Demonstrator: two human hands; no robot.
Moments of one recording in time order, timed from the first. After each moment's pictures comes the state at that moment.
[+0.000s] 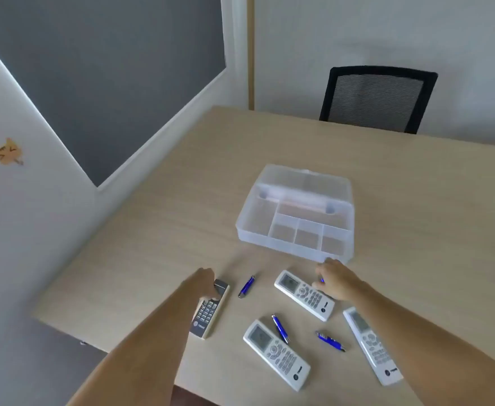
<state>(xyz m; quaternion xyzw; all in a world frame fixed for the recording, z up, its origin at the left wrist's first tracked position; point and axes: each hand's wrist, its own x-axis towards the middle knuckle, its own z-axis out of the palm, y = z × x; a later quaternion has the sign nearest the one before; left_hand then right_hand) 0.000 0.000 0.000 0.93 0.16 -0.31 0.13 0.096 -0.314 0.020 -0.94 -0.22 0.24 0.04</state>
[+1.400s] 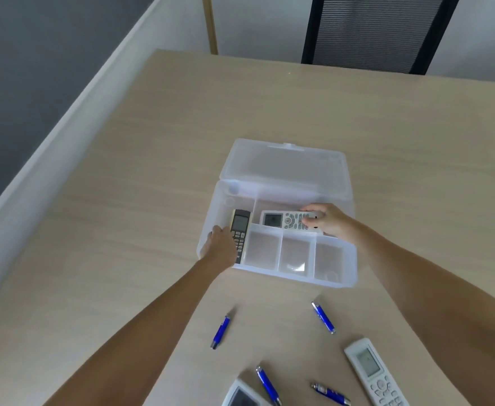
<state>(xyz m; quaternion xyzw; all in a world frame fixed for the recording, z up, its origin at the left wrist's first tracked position) 0.211 -0.056 -0.049 0.94 0.17 -0.24 0.16 0.313 -0.307 -0.023 -0.85 0.01 0.33 0.40</state>
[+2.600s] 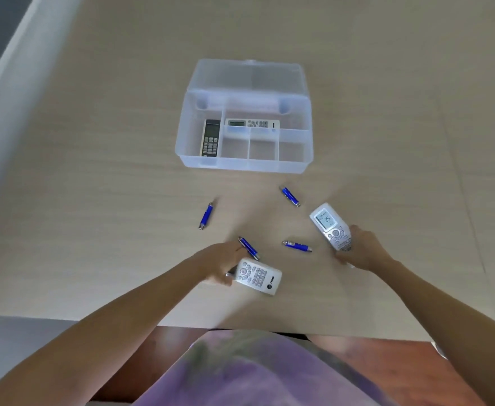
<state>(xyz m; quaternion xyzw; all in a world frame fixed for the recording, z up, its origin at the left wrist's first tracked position) -0.029 -0.099 -0.053 0.88 -0.30 -0.35 0.13 -0.004 -0.450 -0.038 -0.93 0.10 0.30 0.19</state>
